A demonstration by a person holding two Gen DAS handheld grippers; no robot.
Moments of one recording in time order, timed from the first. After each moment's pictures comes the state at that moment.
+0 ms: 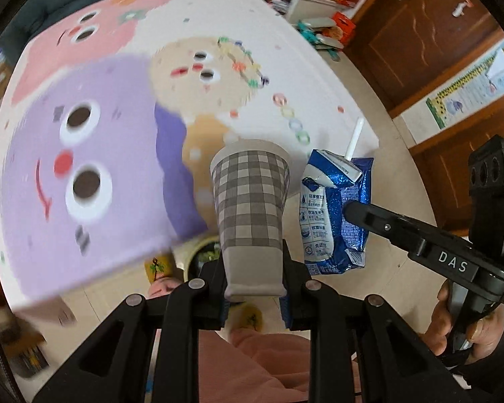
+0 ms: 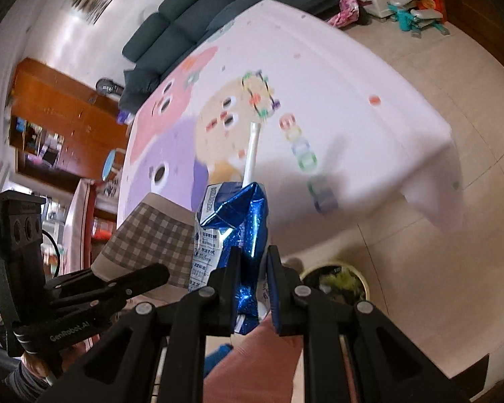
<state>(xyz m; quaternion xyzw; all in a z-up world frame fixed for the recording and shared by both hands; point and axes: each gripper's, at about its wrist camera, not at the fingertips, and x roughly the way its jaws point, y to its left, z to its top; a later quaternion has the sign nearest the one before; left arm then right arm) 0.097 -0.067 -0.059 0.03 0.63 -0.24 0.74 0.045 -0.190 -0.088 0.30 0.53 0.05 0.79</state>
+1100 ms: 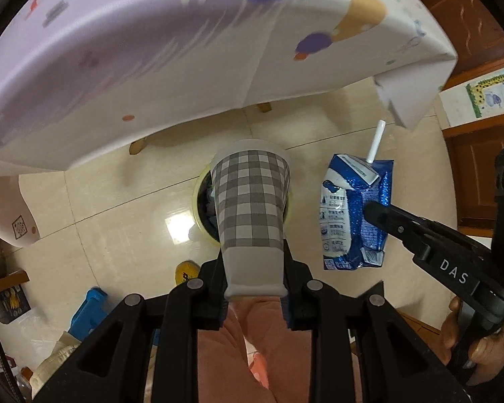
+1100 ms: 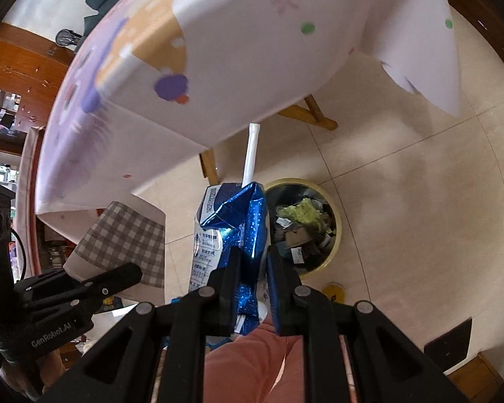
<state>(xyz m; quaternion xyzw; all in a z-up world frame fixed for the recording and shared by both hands) 0.012 -0.021 -0.223 0.02 0.70 -0.17 0.69 -0.039 -0.135 -0.225 0.23 0.63 0.00 0.74</state>
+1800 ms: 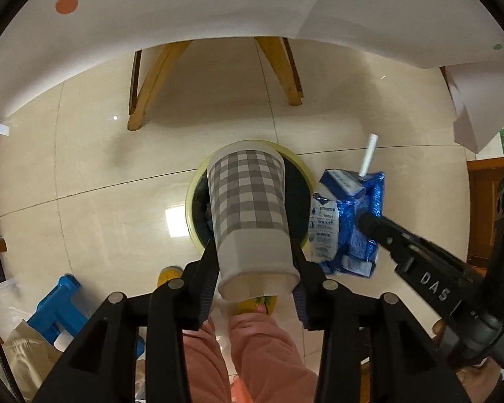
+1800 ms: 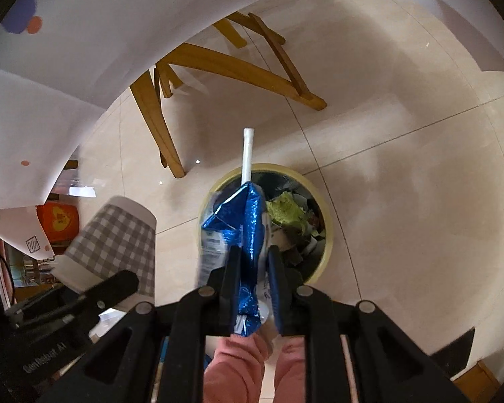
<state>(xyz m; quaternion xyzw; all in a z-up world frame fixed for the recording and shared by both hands) 0.006 -0.031 -0.358 -0.03 0.71 -0.11 0.70 -0.024 -0.134 -0.354 0.21 0.64 -0.02 0.73</state>
